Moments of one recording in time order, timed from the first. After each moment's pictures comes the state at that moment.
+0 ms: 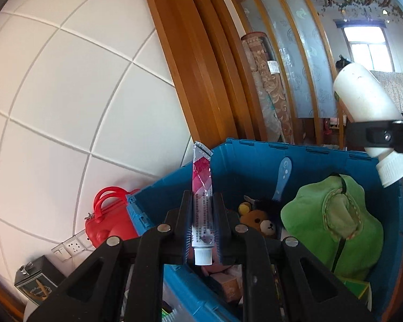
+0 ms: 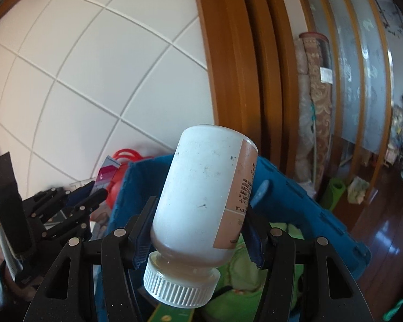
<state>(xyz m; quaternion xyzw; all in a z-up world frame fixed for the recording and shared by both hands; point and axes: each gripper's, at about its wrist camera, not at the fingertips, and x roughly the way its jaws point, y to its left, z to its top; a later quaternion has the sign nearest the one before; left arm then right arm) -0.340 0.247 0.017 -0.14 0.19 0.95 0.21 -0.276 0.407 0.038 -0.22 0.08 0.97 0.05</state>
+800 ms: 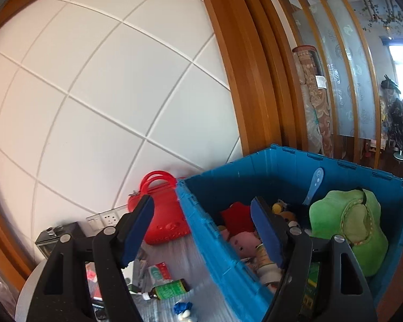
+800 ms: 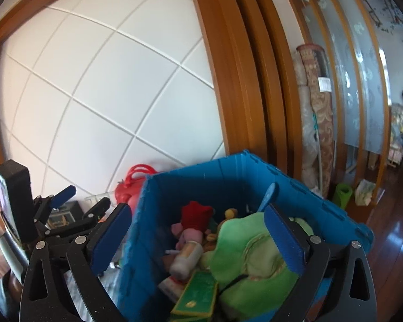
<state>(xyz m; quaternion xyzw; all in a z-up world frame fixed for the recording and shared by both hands) -0.272 0.179 0.023 -0.12 0.12 0.98 0.09 -0.197 0.378 0.044 -0.15 0.10 0.98 0.03</state>
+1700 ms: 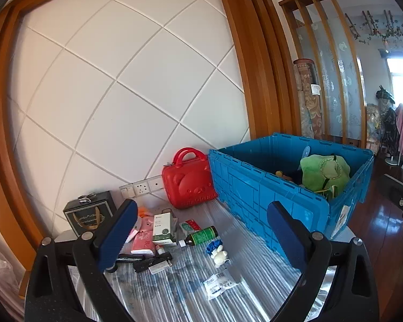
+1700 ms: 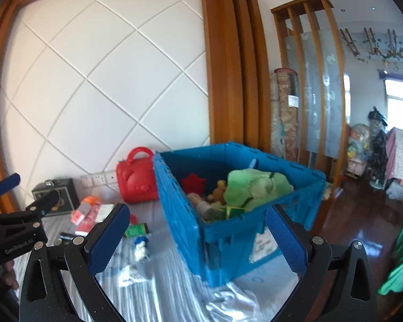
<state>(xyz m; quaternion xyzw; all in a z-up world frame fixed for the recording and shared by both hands) -0.079 0.012 0.011 -0.12 0.09 0.98 0.09 -0.030 0.200 0.005 -0.14 0.04 0.98 0.13</state>
